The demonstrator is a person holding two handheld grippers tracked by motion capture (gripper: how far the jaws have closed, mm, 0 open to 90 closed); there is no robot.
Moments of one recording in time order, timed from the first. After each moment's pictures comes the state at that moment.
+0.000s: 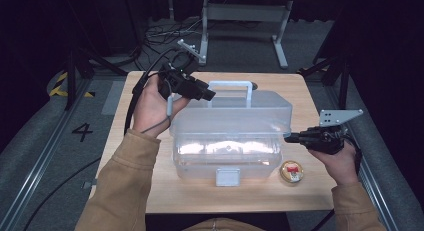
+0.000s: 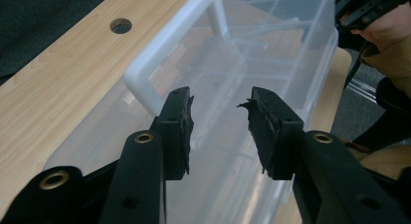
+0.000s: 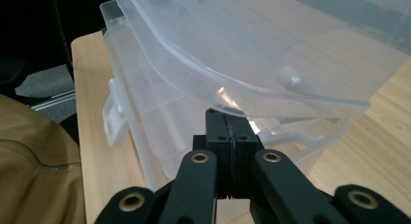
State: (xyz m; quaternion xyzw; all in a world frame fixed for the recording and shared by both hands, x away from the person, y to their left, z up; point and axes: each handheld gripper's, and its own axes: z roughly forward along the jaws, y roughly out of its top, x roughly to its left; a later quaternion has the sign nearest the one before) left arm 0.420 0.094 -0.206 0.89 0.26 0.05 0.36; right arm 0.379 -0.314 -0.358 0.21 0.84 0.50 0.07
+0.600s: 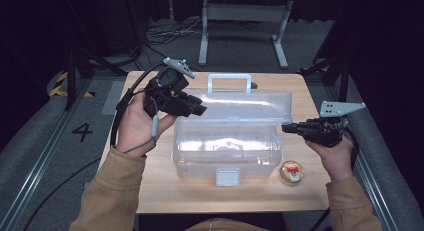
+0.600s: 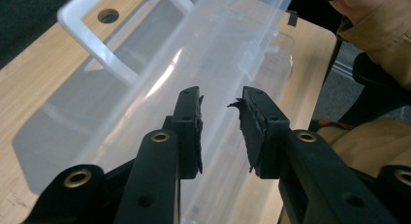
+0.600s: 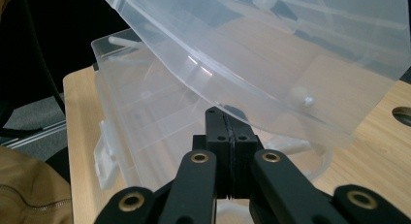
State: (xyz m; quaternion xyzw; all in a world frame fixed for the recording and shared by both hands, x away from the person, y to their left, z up) left arm 0.379 0.112 -0.210 0.90 0.24 0.05 0.36; right arm 0.388 -0.306 -0.343 0.23 0.81 0.53 0.09
